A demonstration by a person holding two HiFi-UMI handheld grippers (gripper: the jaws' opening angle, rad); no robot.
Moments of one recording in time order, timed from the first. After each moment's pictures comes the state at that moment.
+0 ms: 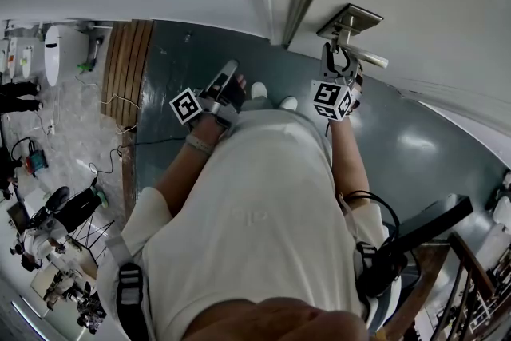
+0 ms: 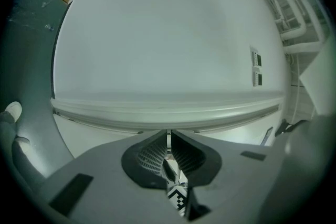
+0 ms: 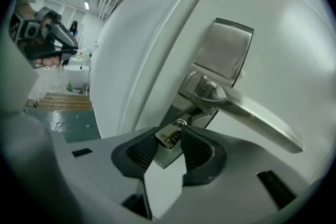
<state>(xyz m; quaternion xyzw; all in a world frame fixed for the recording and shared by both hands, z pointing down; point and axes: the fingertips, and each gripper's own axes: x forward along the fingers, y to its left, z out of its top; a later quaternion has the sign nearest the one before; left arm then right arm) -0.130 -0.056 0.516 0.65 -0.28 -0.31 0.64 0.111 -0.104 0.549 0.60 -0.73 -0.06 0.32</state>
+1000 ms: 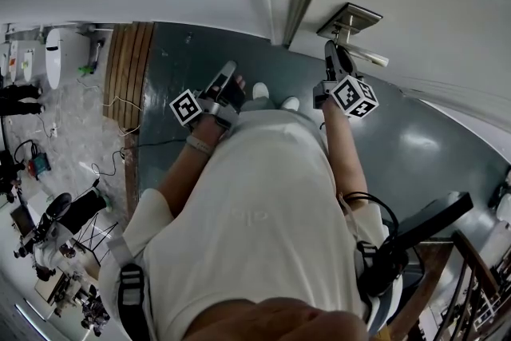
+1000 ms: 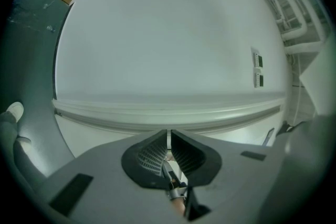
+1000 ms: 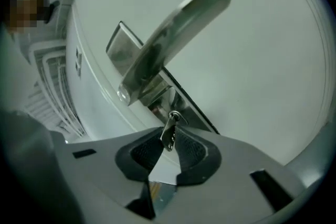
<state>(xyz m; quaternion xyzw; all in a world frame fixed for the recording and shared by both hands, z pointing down) -0.134 -0.056 0.518 0.65 -0.29 -0.30 0.64 0.123 -0.104 0.549 0.58 -0.73 0.35 -0.11</state>
